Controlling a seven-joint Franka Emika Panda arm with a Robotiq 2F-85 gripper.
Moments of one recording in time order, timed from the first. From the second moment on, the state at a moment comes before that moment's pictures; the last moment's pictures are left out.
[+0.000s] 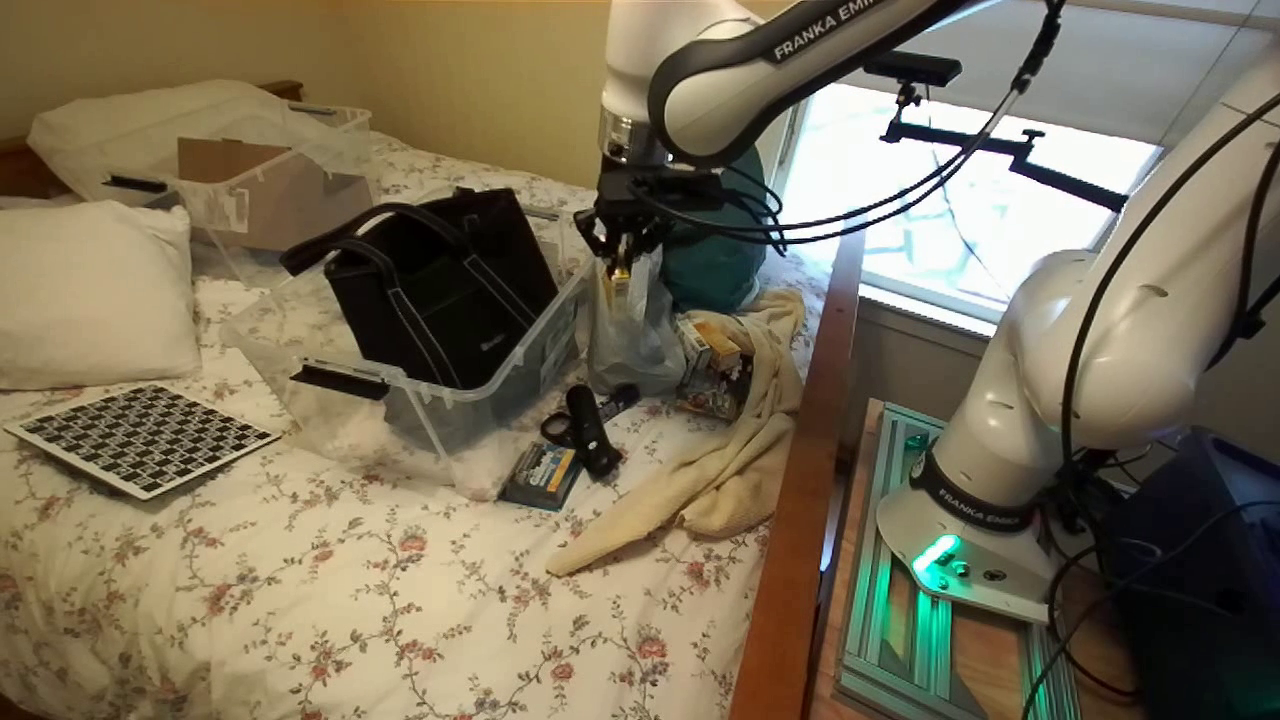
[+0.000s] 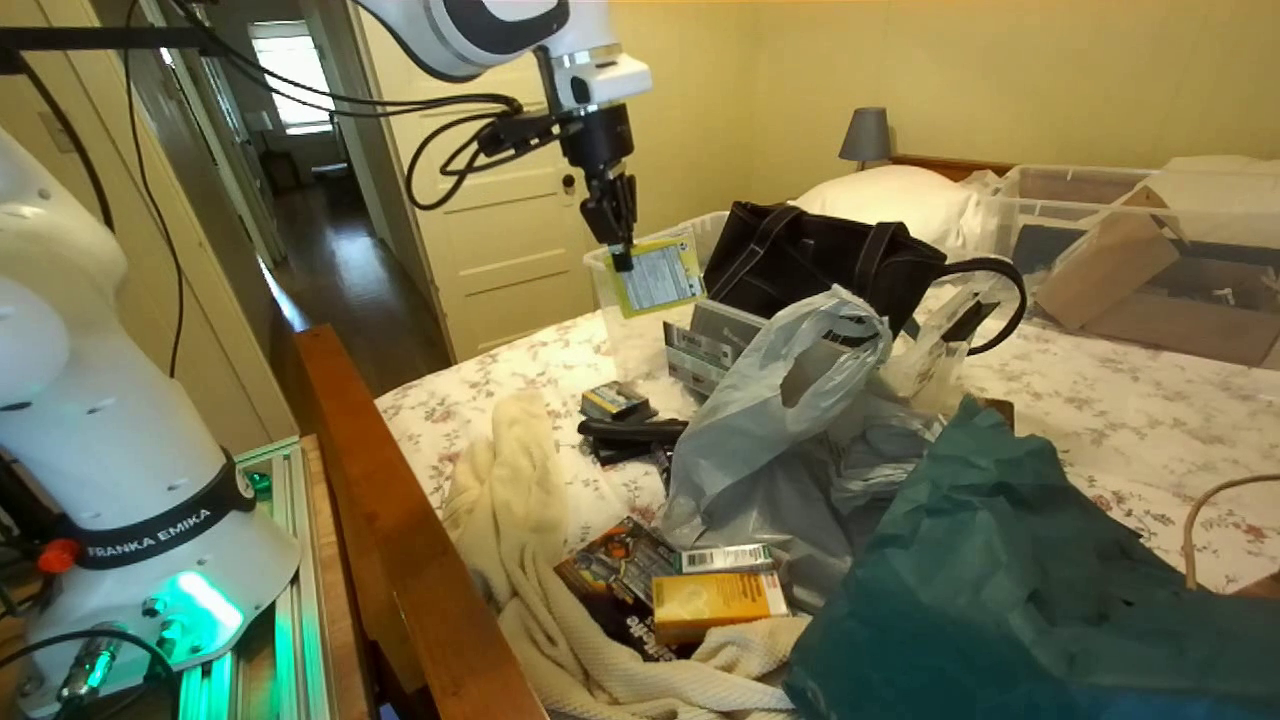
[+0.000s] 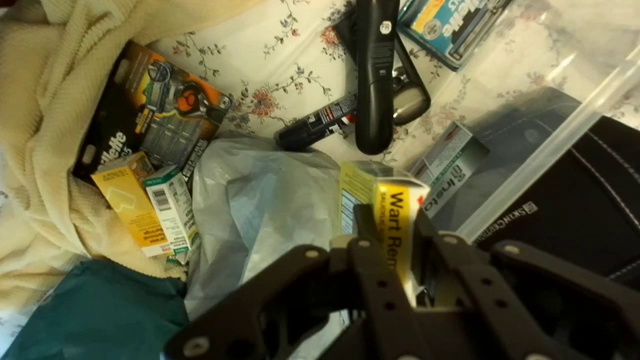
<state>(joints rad) 0.02 -0.16 -0.02 -2.36 -0.16 2.32 0.93</state>
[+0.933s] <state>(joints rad) -0.02 0.11 -0.03 -1.98 0.00 2.34 0.62</state>
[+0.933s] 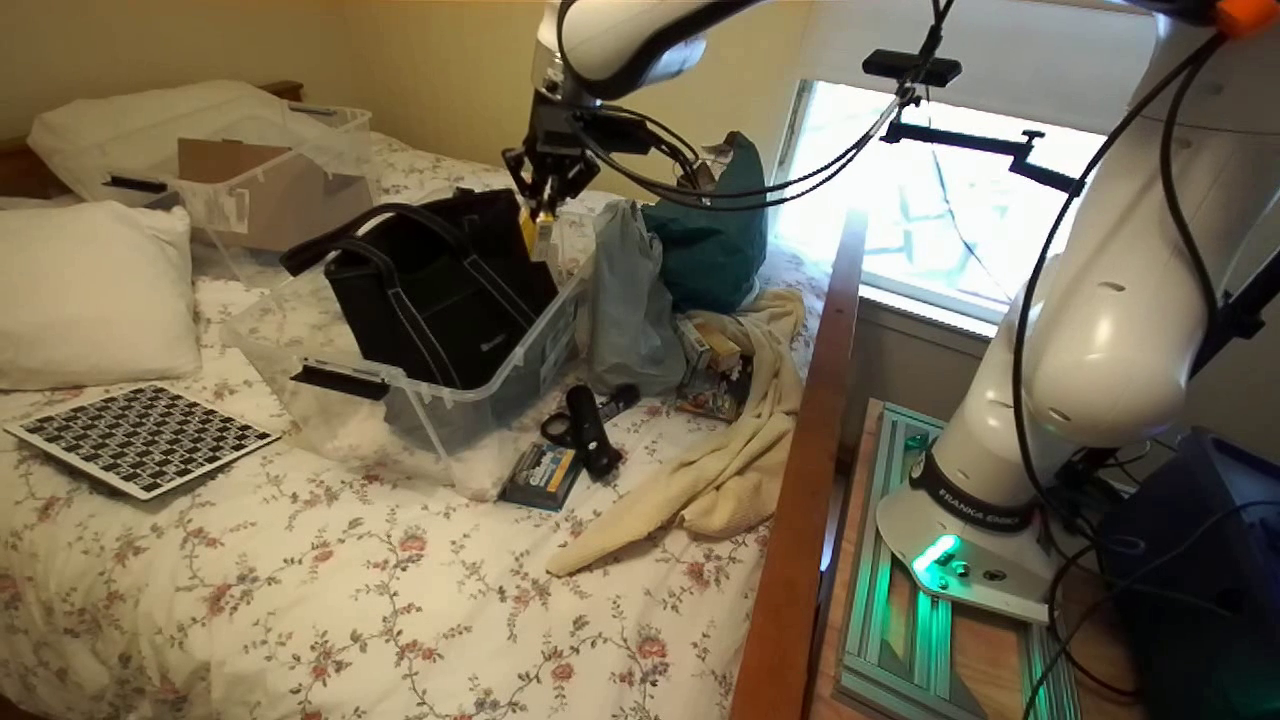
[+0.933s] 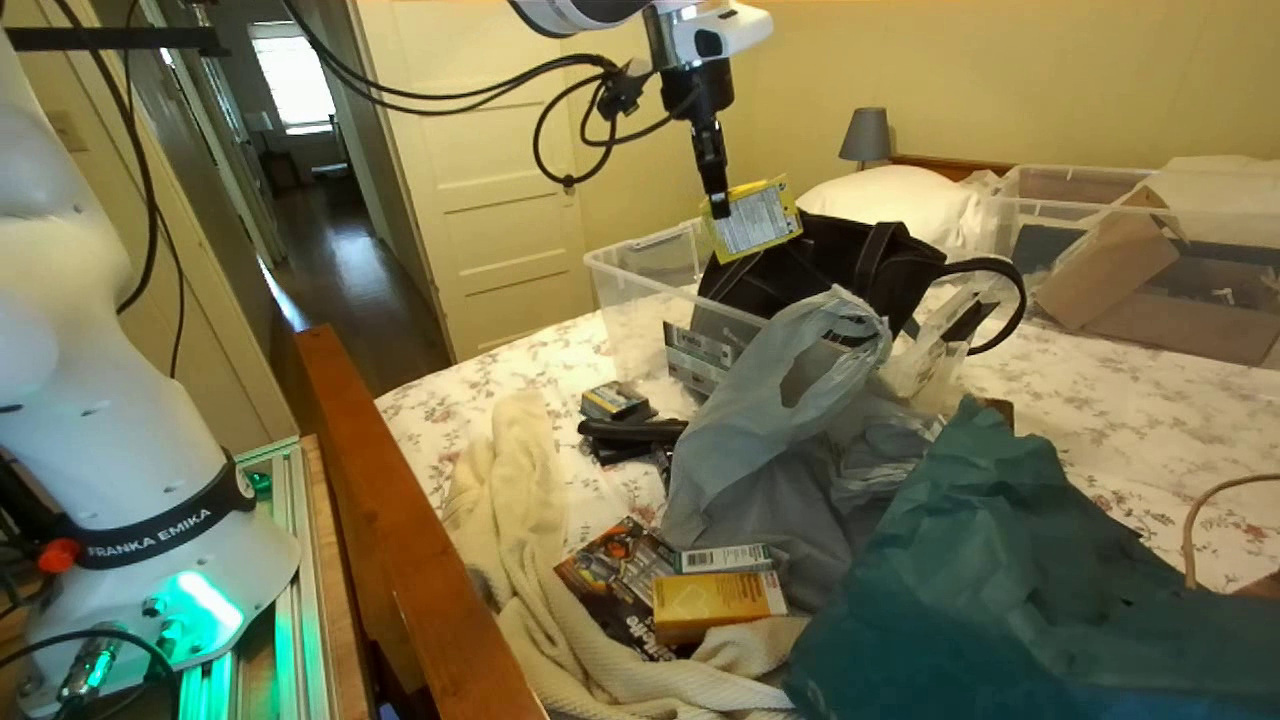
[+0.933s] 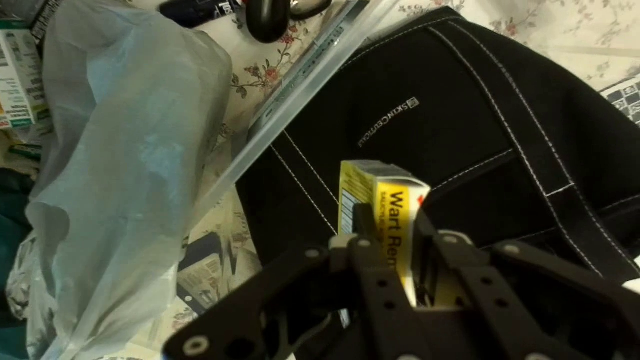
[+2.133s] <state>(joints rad) -0.01 0.22 -0.03 -1.82 0.04 2.30 0.65</state>
